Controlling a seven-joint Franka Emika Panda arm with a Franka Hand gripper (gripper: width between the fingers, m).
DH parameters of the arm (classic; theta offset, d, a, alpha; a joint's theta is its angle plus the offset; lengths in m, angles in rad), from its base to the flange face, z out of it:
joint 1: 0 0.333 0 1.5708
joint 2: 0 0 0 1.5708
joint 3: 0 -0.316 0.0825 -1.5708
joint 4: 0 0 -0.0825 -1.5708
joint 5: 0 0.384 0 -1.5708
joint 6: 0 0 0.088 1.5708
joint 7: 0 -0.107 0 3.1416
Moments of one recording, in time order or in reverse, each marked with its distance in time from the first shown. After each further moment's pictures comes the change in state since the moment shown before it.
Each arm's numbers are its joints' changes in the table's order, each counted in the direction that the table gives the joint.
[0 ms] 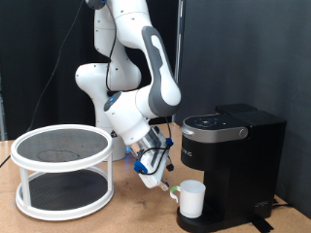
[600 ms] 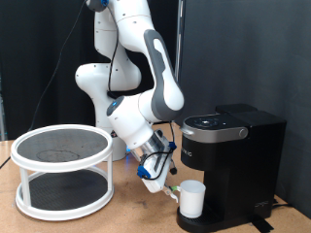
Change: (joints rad) arm 0.000 -0.046 -0.009 0.036 0.013 0.001 0.000
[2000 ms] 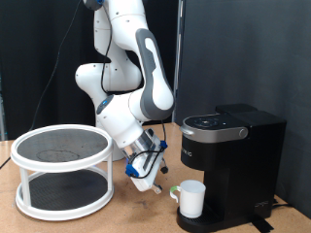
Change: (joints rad) arm -0.051 0.036 0.010 -0.045 -0.016 0.021 0.024
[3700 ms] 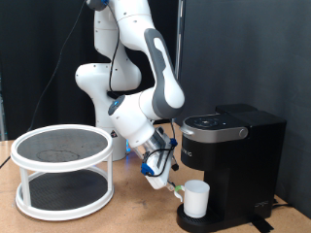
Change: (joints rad) arm 0.016 -0.007 -0.066 0.012 0.042 -0.002 0.000
